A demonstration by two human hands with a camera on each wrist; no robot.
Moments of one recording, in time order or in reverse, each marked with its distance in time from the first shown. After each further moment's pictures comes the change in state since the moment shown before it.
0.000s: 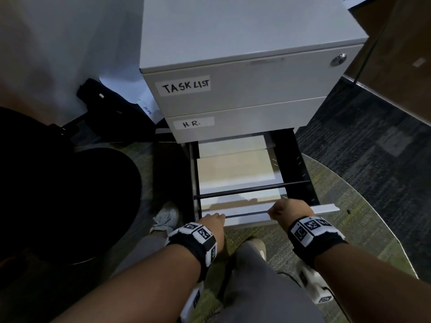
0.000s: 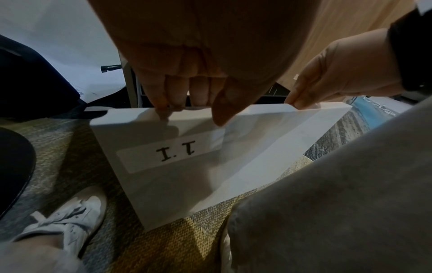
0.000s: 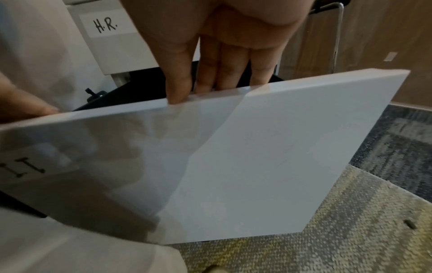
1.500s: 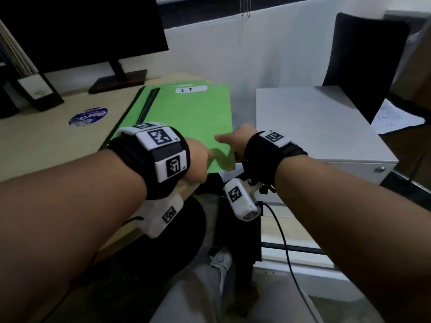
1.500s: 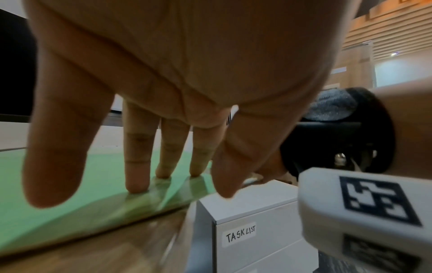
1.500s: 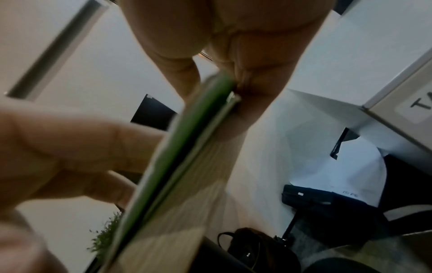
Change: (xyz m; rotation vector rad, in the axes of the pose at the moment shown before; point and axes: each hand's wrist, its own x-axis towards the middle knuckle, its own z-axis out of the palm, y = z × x) left_hand -0.385 -0.112 -0.160 0.409 0.556 -0.377; right_hand -0.240 -0.324 -0.229 0.694 0.232 -0.582
